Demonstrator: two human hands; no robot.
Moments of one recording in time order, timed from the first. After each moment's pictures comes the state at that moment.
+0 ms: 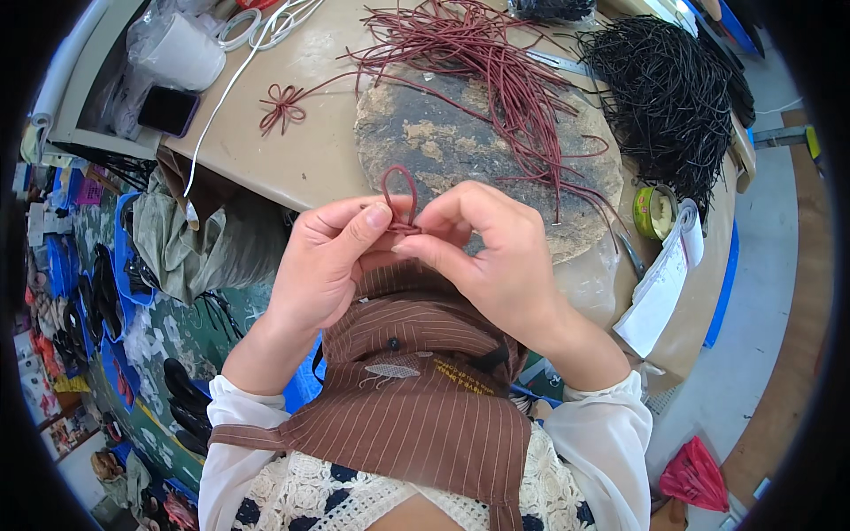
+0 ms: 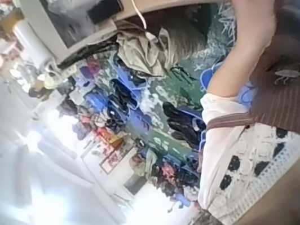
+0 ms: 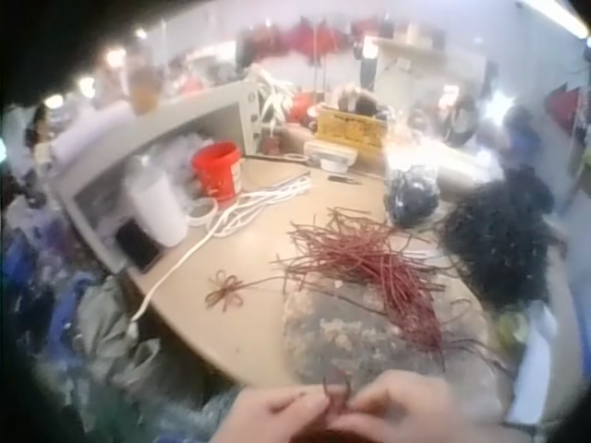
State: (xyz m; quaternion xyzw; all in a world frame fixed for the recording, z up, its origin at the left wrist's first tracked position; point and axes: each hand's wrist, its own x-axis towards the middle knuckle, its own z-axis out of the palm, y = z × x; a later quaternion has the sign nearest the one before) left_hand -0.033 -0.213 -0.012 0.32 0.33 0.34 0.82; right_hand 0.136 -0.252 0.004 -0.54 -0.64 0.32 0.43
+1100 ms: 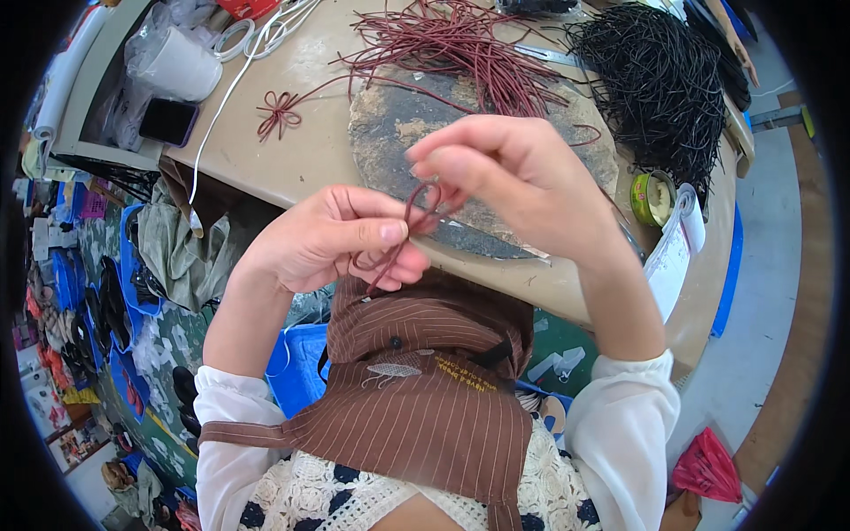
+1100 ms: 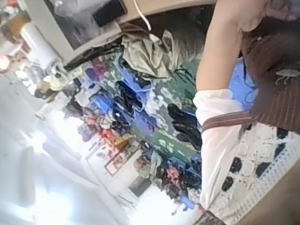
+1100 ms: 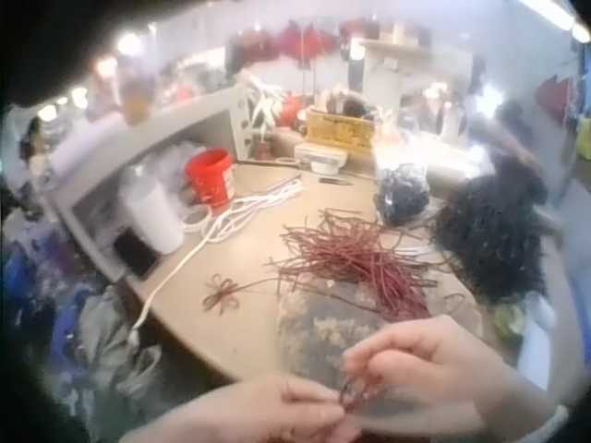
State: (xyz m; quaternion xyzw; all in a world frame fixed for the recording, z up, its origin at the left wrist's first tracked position) left_hand -0.038 -0.175 0.009 0.32 0.29 0.06 0.90; right_hand 0.170 -0.222 0.035 -0.49 -0.53 0.56 0.41
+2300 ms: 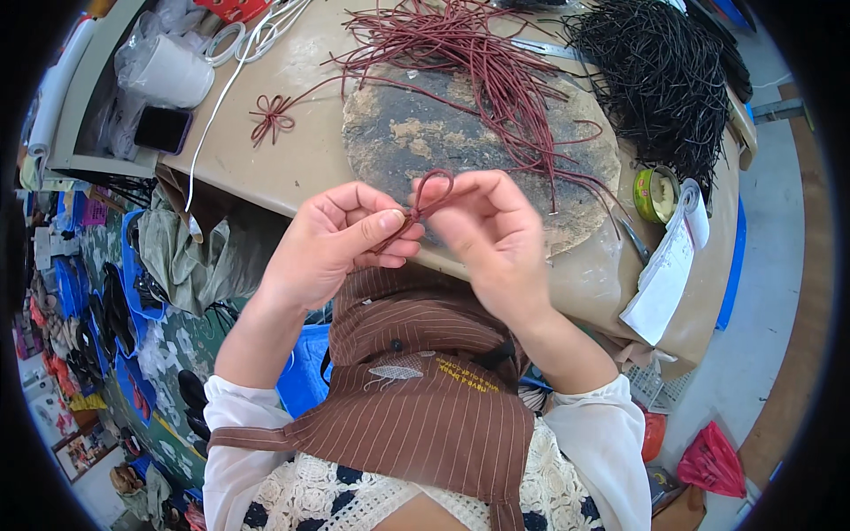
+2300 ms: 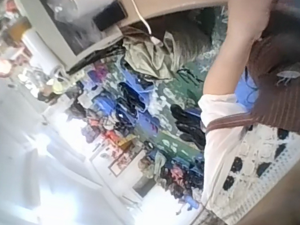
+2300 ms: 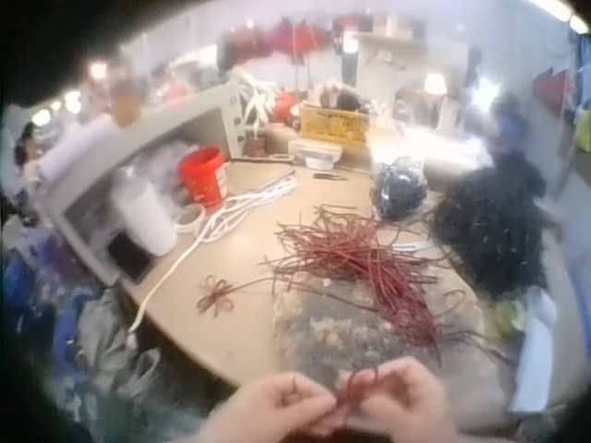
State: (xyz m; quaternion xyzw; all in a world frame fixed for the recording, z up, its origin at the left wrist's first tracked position) left_hand -0.030 -0.192 -0.010 0.39 0.34 0.21 0.83; right_hand 0.130 -0.263 -0.024 -0.43 -0.34 0.52 0.65
